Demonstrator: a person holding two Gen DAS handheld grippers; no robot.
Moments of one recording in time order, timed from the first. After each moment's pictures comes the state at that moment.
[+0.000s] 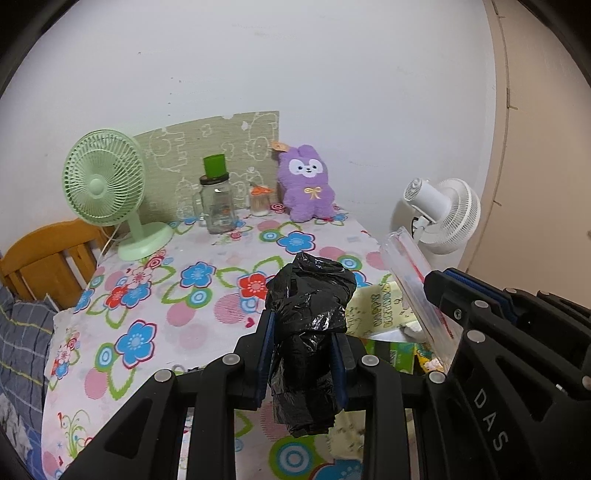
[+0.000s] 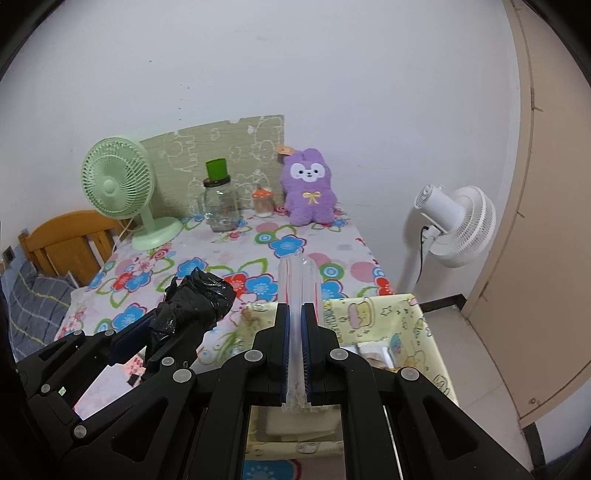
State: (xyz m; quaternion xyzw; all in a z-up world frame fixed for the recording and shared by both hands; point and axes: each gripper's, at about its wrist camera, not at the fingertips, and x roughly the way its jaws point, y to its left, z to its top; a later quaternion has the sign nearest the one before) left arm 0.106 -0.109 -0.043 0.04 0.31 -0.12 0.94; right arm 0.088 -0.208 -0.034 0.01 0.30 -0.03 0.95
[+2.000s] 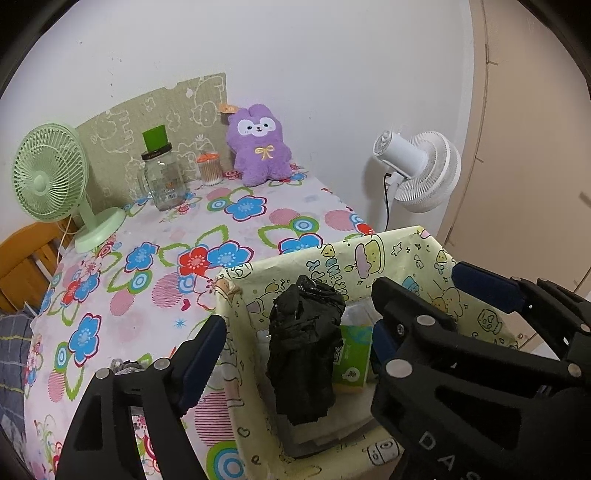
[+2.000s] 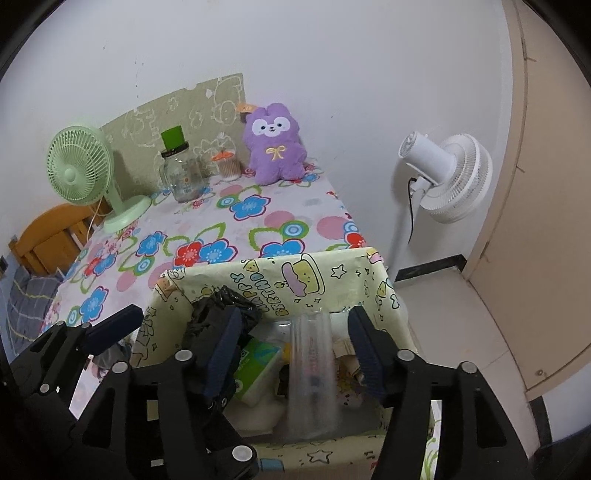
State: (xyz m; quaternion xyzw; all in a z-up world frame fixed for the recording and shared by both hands) left arm 0.125 -0.172 -0.082 0.08 0.37 -0.16 0.91; right arm 0.112 -0.273 -0.082 0.05 0.36 -0.03 0.93
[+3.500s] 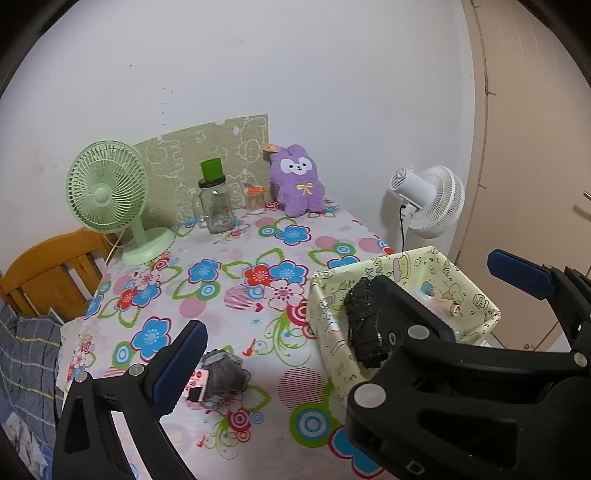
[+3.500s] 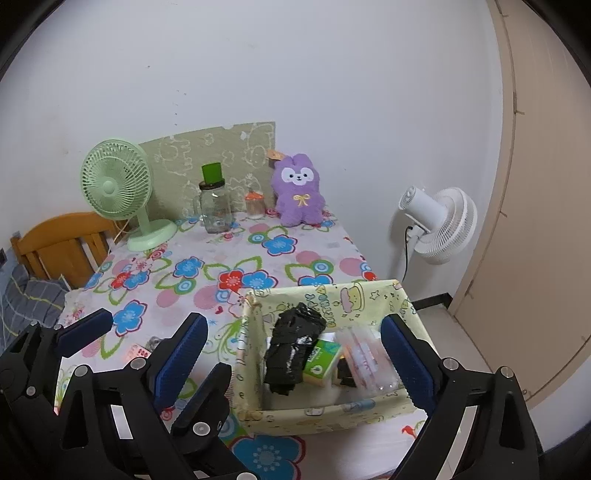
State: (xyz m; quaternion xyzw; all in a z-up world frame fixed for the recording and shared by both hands) left arm 0.069 -0.083 -0.034 0.07 0.31 -0.14 0.94; right arm 0.050 -0.181 -0.029 0.00 0.28 -0.05 0.96
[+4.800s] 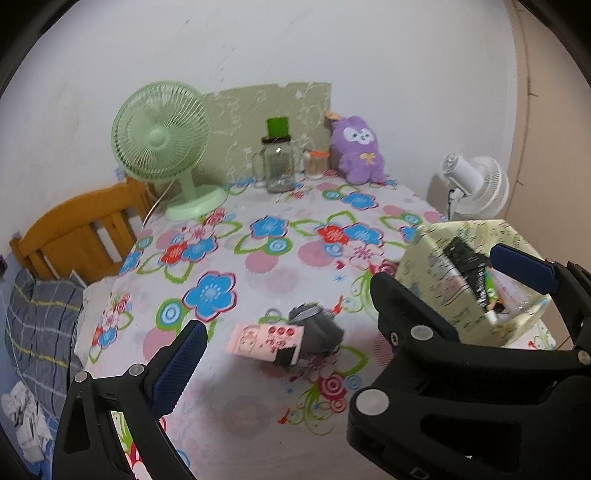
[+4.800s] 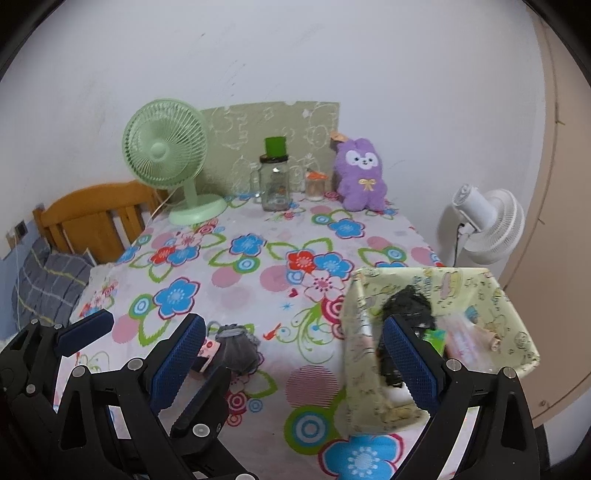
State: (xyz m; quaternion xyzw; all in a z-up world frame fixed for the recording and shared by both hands) left arm 0.086 0.013 -0.077 0.05 0.35 -0.08 0.93; right arm 0.079 -0.086 -0.074 -0.02 0.31 0.02 0.95
